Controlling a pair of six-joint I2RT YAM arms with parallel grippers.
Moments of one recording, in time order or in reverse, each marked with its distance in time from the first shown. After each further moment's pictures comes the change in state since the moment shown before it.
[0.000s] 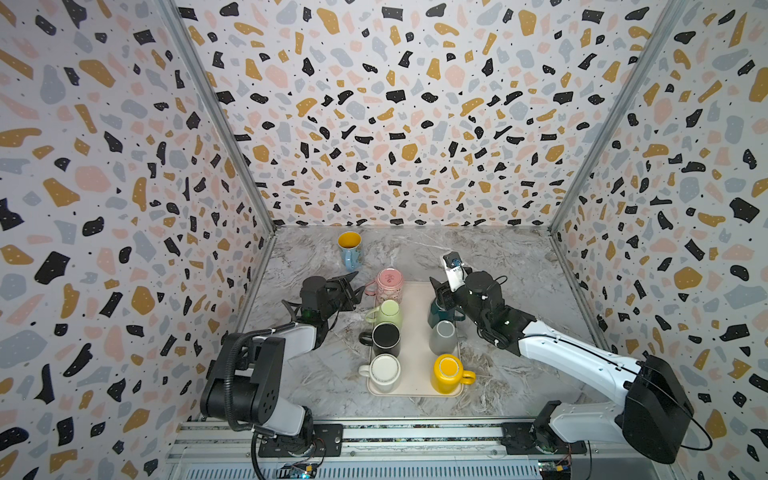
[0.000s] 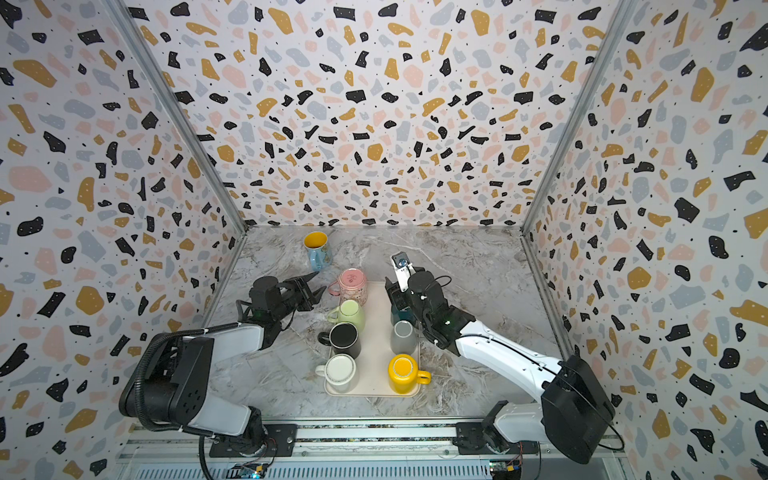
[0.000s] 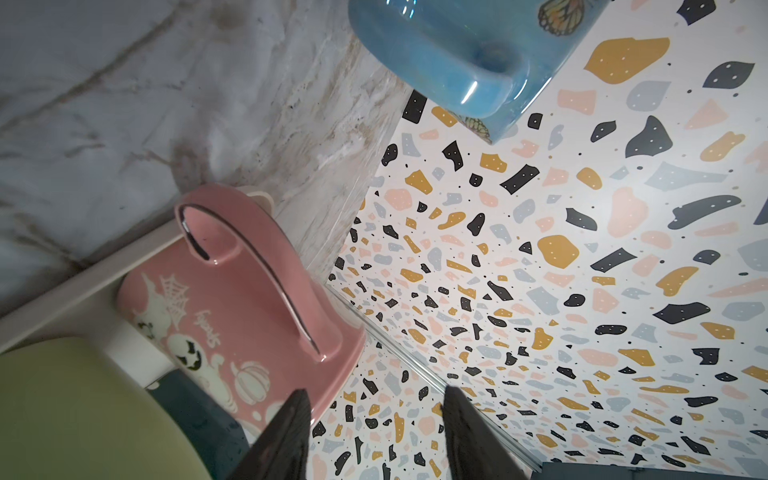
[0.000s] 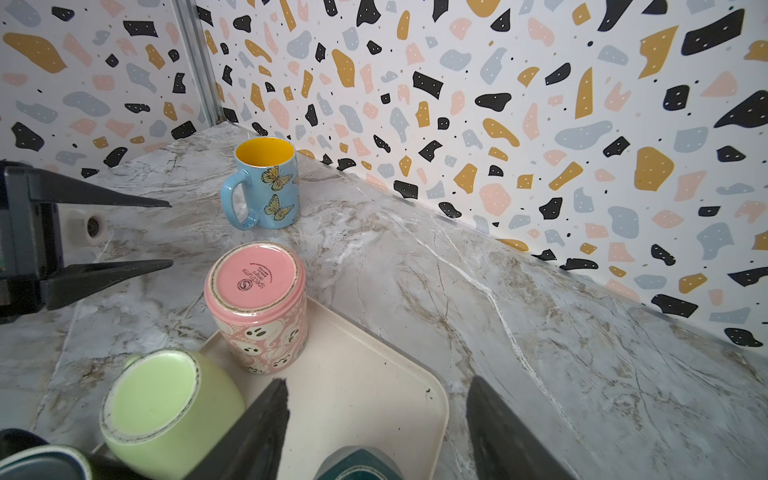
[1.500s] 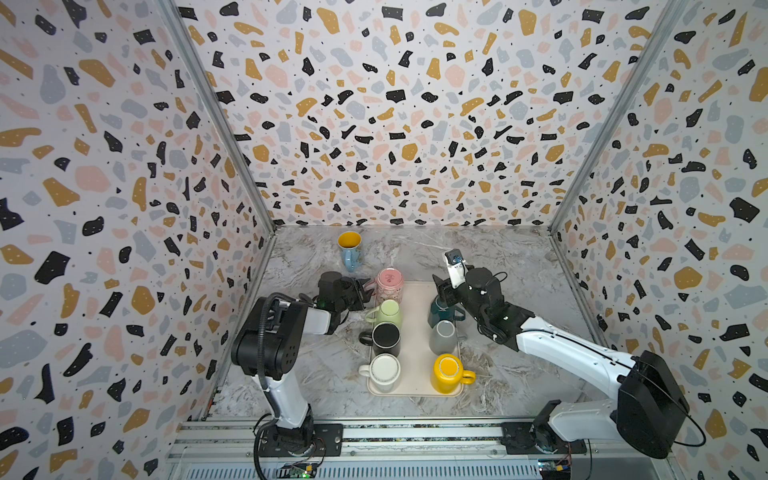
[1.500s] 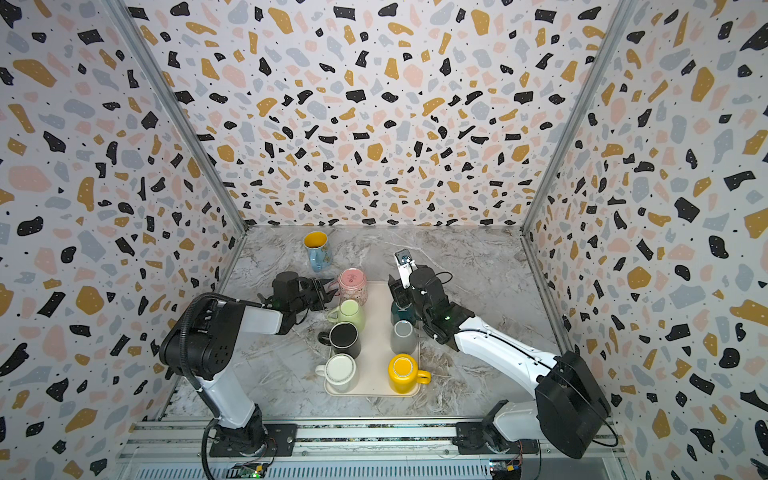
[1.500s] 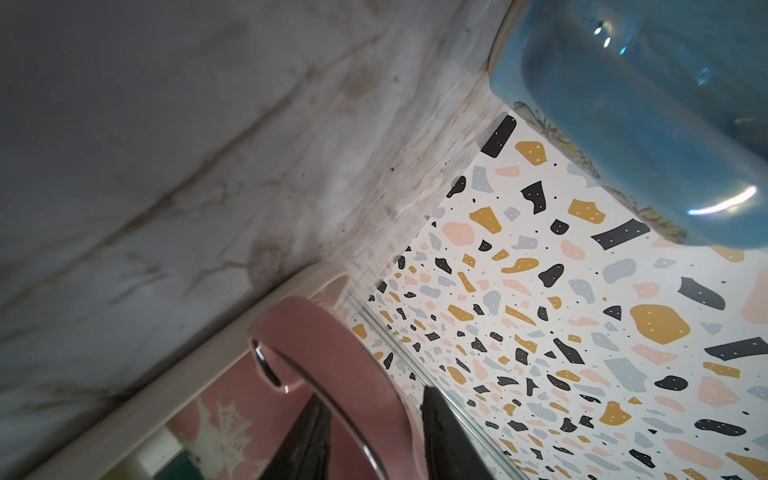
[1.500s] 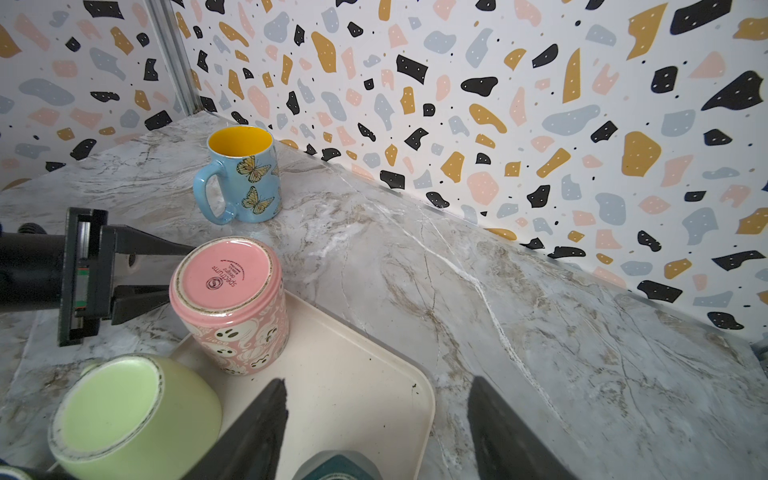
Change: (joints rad) left arm -0.056 0.295 0.134 0.002 -0.001 0.007; right arm -0.035 0.029 0.012 -0.005 0.000 0.000
